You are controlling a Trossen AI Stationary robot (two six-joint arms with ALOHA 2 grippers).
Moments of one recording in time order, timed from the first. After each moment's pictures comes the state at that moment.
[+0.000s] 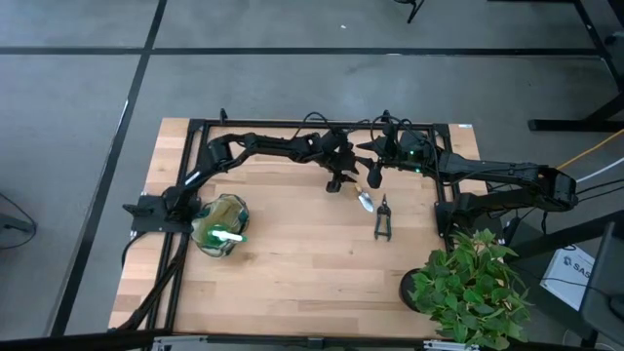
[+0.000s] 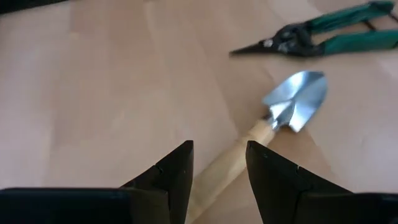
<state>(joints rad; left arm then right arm) 0.39 2.35 1.66 -0.02 0.46 0.48 -0.39 1.12 0.60 0.18 -0.03 -0.12</state>
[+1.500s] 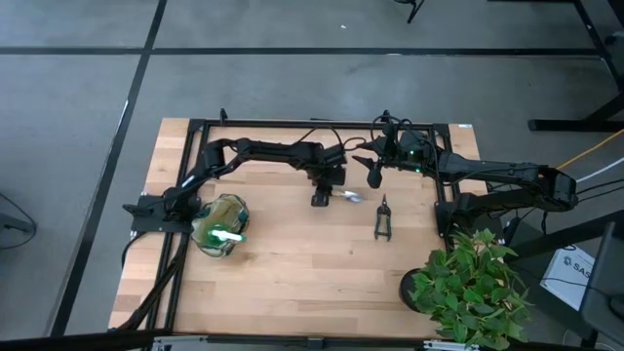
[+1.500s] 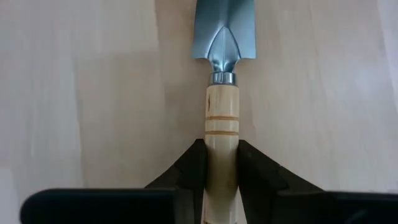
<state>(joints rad) 0.29 2.27 1.69 -0.64 0.24 0.33 -0.39 1.12 0.60 0.18 -0.03 -0.12</state>
